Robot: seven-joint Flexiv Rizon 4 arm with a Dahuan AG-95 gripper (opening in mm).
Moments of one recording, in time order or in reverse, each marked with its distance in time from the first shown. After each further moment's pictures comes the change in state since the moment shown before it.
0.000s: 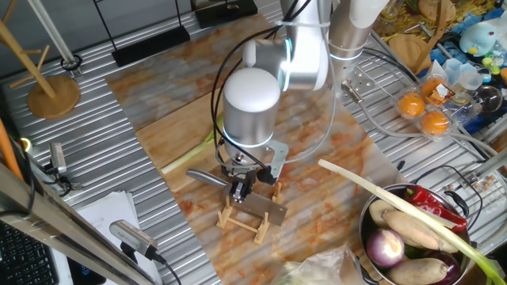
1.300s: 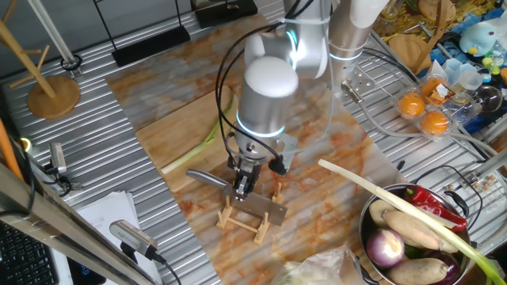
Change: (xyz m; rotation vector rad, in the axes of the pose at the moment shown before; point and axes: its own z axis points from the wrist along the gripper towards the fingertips) arm -0.003 0.001 0.000 0.077 0.068 0.012
